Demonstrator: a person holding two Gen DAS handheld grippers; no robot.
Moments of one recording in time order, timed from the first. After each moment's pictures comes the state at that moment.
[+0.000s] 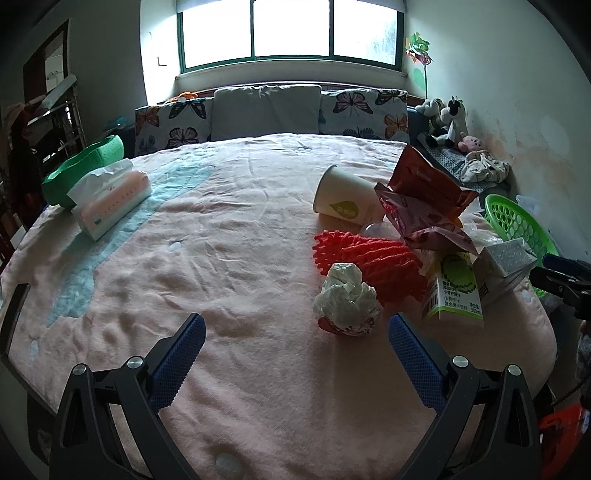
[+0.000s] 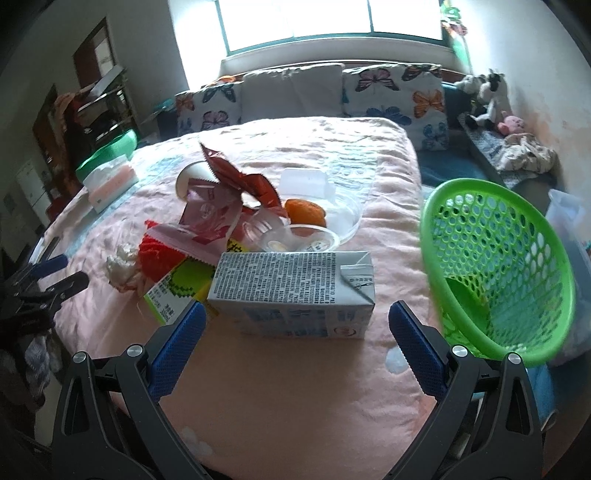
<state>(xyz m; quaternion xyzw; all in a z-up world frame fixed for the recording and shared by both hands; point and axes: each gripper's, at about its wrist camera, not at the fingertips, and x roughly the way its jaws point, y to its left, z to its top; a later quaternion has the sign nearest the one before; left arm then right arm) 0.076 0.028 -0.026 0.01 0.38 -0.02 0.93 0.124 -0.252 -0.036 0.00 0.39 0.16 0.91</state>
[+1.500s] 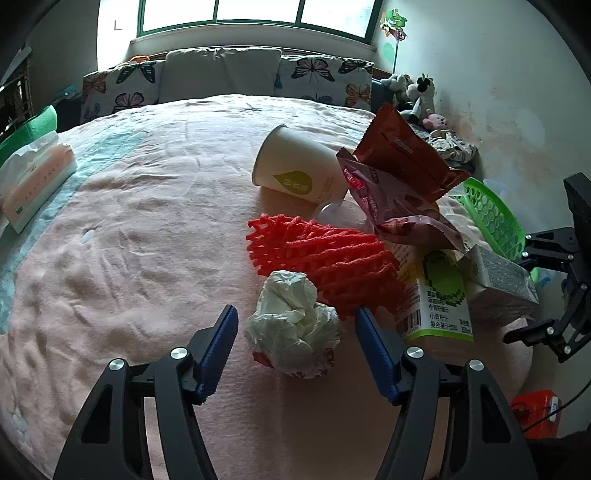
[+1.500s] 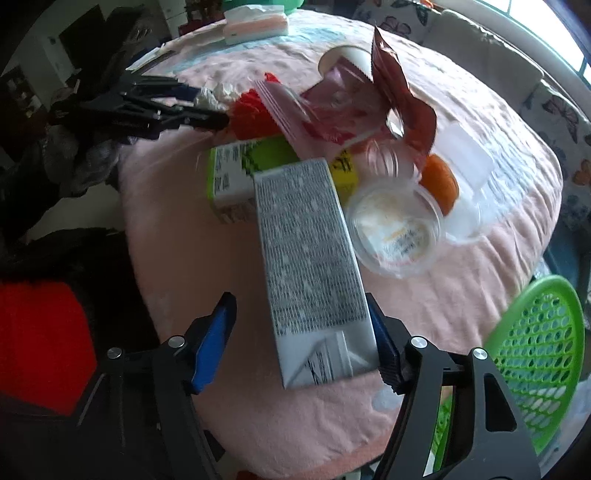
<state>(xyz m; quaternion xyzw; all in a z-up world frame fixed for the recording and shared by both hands) 0.134 0.006 -0.058 -0.03 0.44 -0.12 0.89 0.153 -0.211 -0.061 -0.25 0.48 0.42 0.73</state>
